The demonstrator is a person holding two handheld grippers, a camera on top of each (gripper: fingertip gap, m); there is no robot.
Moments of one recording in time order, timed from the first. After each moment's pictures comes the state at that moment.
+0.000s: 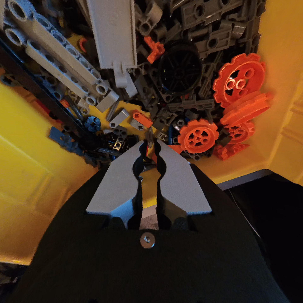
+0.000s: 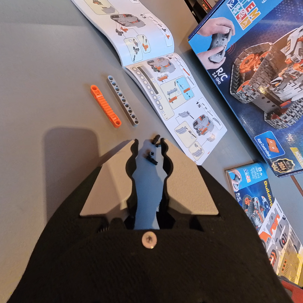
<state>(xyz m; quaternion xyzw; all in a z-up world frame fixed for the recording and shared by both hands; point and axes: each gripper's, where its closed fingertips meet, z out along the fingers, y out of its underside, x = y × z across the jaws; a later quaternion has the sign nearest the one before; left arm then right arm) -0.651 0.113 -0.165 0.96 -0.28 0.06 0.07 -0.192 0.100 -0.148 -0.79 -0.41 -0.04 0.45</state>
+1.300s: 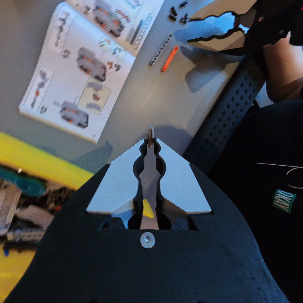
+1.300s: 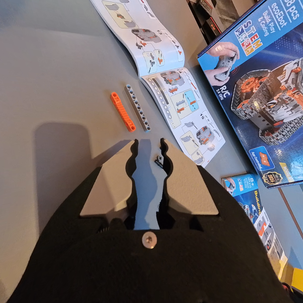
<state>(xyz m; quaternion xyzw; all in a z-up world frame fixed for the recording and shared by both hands) -0.420 0.109 -0.033 0.83 -0.51 0.24 -0.05 -0.208 0.085 -0.137 -0.76 -0.45 -0.05 0.46</state>
